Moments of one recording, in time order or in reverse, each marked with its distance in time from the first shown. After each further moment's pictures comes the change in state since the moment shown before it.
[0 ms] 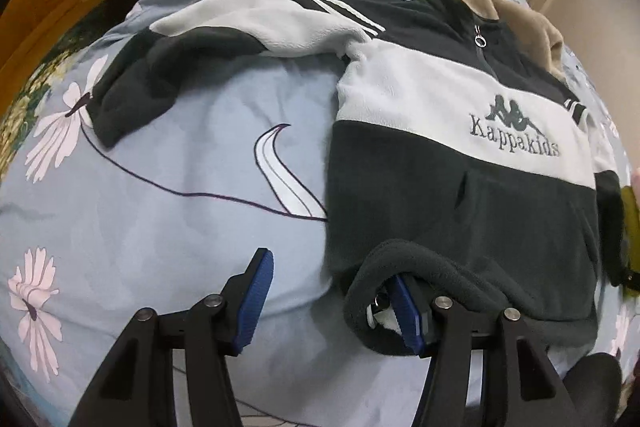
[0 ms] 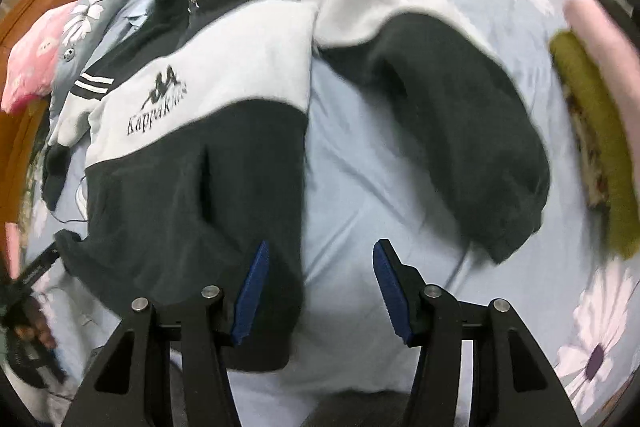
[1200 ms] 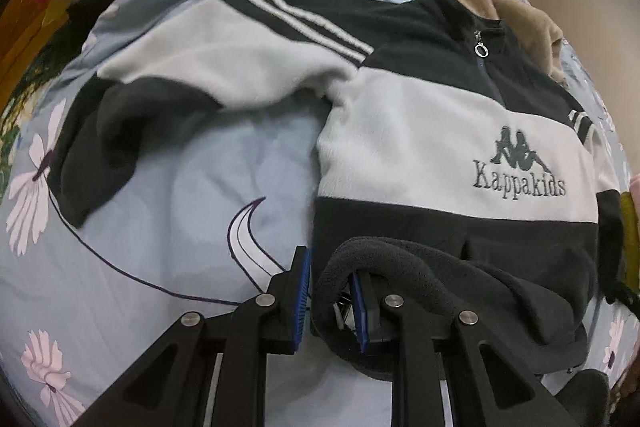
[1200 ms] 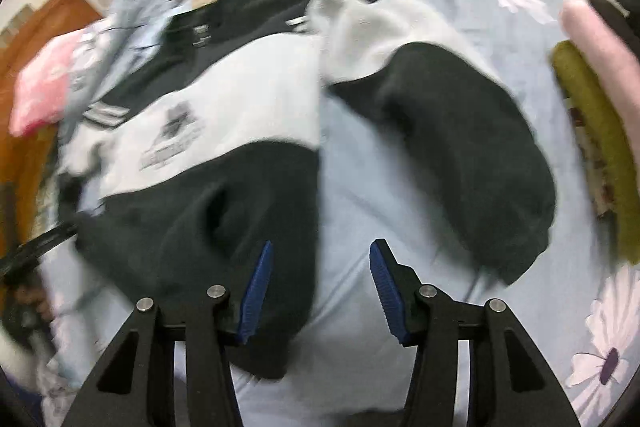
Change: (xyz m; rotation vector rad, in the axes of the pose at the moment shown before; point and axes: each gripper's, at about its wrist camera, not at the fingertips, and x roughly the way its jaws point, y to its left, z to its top) left arm 0.028 -0.011 0.065 0.033 0.056 -0.053; right arm -0.009 0.026 0.003 -0.020 -0.099 0.063
